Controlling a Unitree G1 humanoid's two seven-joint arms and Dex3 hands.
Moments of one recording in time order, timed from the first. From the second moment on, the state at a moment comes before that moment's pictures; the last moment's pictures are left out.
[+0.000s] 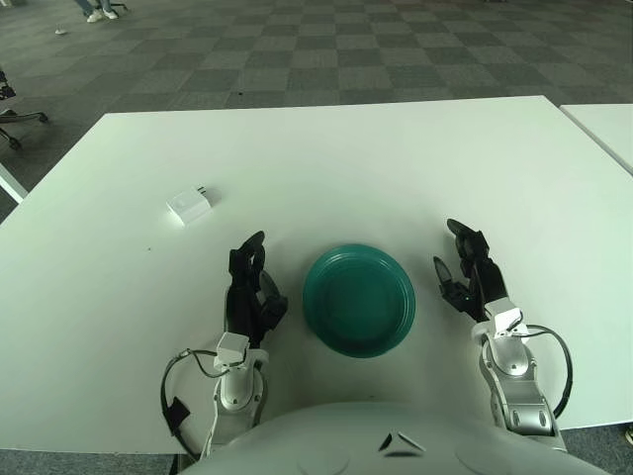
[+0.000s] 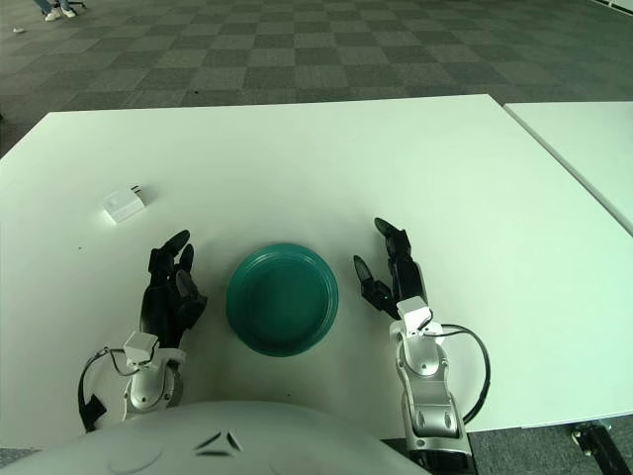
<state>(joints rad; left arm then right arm) 0.47 -0.12 -0.14 -0.03 0.08 -0.44 0.18 0.34 -0.09 -0.02 -0.10 -0.11 -0.12 -0.04</state>
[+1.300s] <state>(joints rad) -0.05 0.52 0.19 -0.14 1.04 0.19 0.14 0.26 -0.08 -0.05 -0.07 -0.09 -0.09 -0.04</state>
